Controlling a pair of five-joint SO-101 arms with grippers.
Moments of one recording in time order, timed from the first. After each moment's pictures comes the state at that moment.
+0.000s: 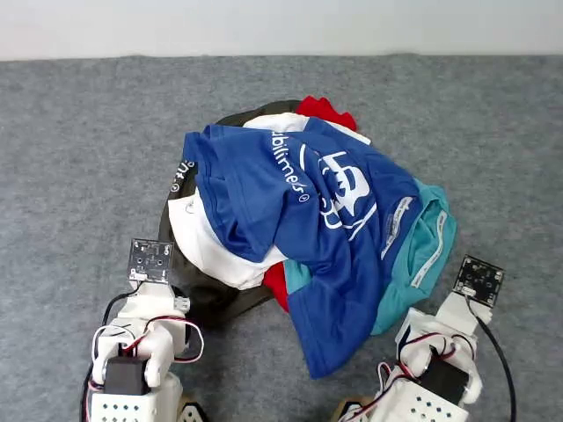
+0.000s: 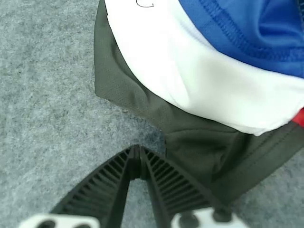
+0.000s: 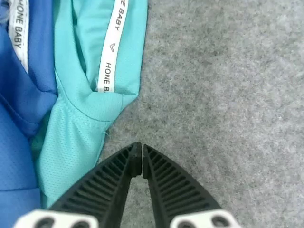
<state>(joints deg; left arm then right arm) -1.8 -103.4 97.6 71.4 5.9 25.3 -102.8 95.6 74.2 1.4</state>
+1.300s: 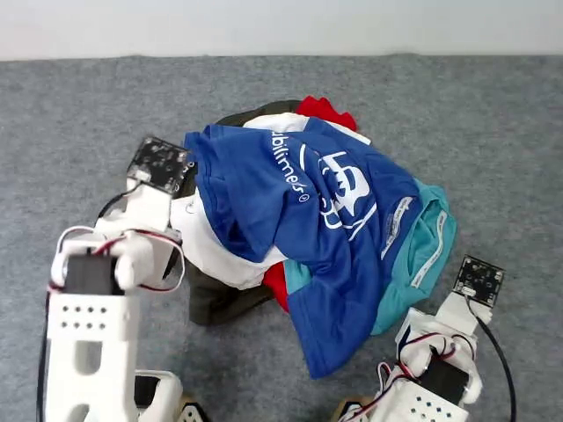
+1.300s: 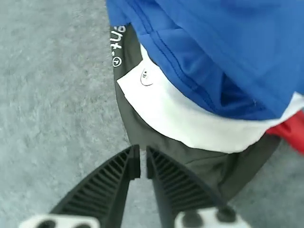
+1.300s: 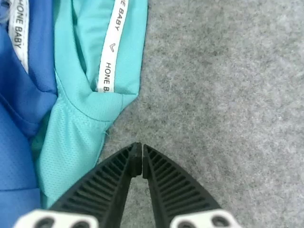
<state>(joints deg) -1.5 -44.4 38.7 78.8 -13.0 25.3 -102.8 95.6 74.2 1.4</state>
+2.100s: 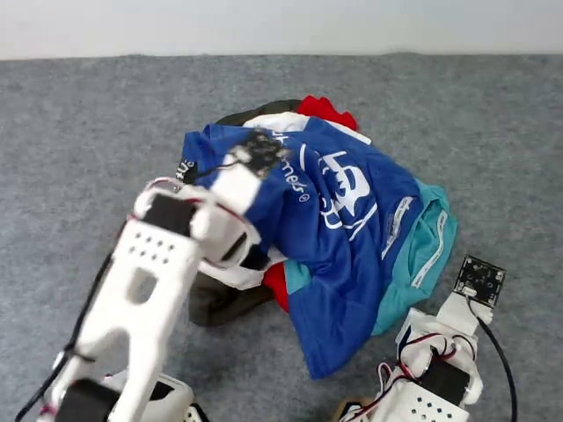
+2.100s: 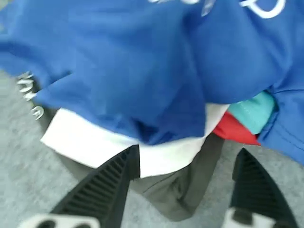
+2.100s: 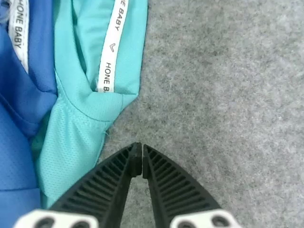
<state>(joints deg) 18.0 -18.3 23.7 79.1 -13.5 25.3 -102.8 95.6 74.2 1.4</state>
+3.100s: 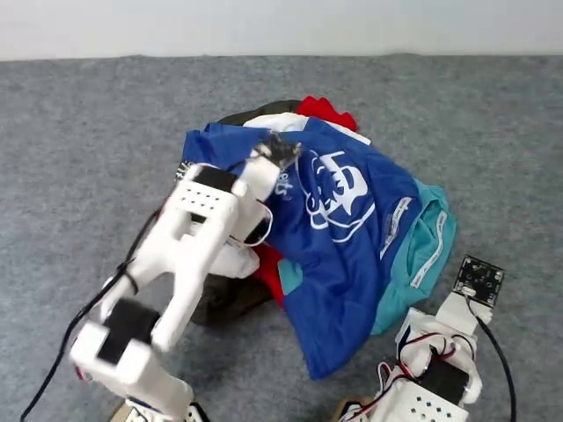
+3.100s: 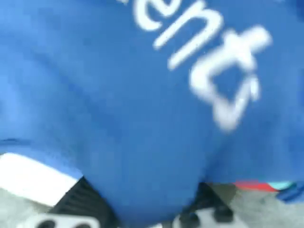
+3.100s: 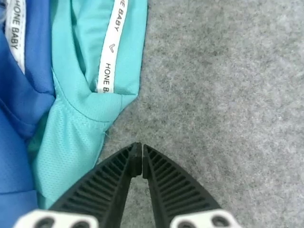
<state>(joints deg) 16.4 4.3 14.9 72.4 -9.4 25.3 -102.8 95.6 74.2 1.4</state>
